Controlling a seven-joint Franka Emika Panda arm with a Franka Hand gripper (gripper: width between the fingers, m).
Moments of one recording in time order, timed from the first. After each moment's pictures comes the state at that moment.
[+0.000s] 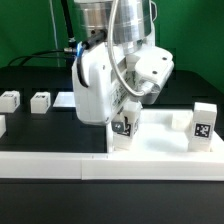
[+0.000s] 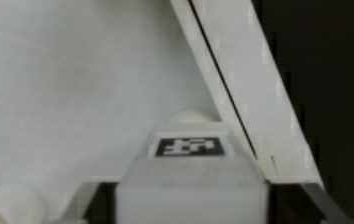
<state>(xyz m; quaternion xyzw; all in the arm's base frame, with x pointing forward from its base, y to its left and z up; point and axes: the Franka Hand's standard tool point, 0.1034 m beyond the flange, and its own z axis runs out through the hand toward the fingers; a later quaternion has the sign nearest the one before) 0.632 0.004 0.071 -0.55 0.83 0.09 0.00</state>
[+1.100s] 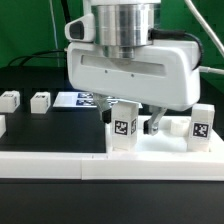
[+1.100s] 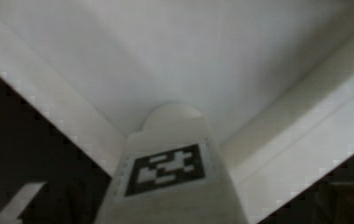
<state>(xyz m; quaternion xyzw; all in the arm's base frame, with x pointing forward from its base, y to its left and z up) 0.626 0.008 0.059 -0.96 0.28 -0.02 0.02</state>
